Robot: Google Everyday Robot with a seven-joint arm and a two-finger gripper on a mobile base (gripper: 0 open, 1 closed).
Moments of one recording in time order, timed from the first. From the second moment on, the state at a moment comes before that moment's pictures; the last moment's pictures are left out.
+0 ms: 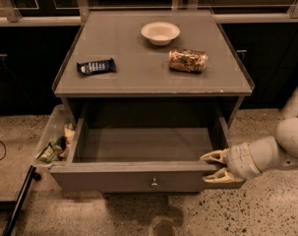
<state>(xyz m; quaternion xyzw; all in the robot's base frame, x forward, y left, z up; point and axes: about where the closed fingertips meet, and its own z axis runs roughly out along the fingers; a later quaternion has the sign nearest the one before) 0.446 -0.204 0.634 -0.69 0.62 0.19 0.32</state>
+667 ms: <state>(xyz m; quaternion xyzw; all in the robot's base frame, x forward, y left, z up) 0.440 -0.206 0.635 -0.69 0.61 0.19 0.32</state>
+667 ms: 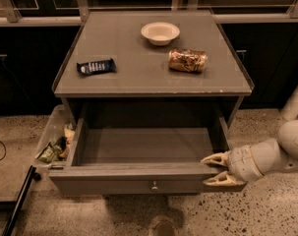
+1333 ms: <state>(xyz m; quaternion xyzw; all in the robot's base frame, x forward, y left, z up) 0.433 -0.209 0.635 -0.69 0.61 0.19 0.33</state>
